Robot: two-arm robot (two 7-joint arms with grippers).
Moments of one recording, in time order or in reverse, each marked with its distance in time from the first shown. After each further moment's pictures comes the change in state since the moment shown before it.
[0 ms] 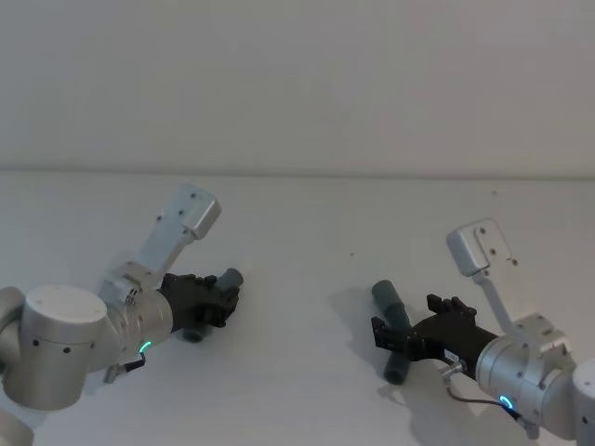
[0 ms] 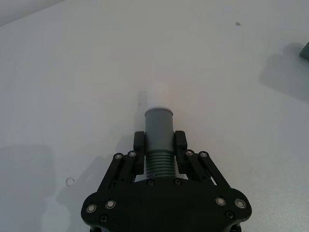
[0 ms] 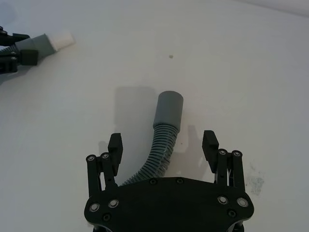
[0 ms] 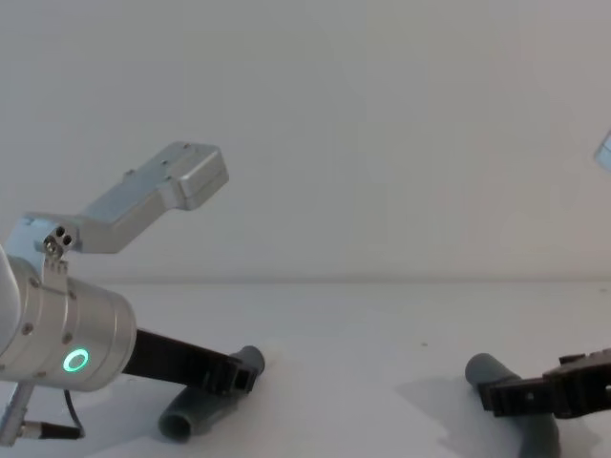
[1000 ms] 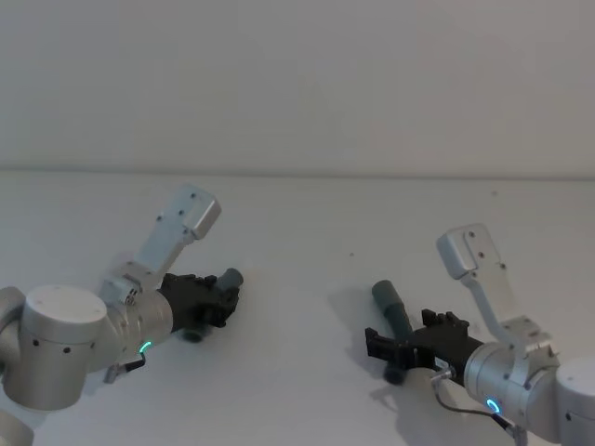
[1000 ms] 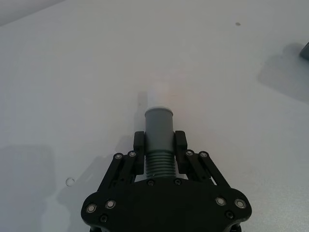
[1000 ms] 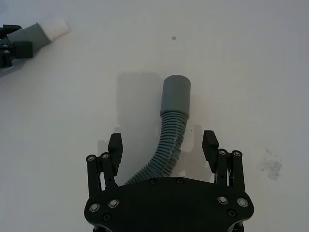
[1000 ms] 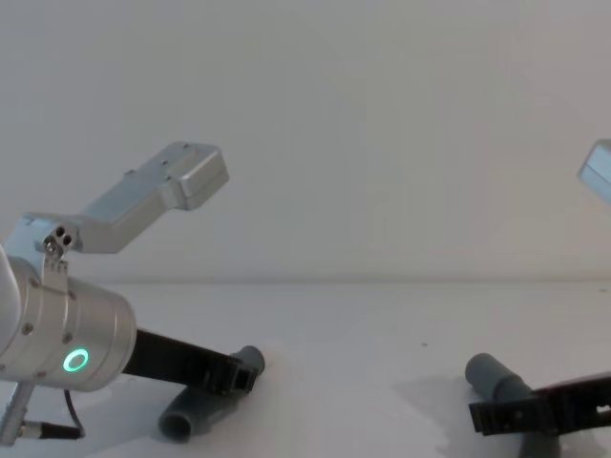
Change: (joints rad) left arm 0.000 0.000 0.000 0.000 0.000 0.000 0.000; right arm -0.004 -0.069 0.011 -0.007 -0.009 0.107 -0.033
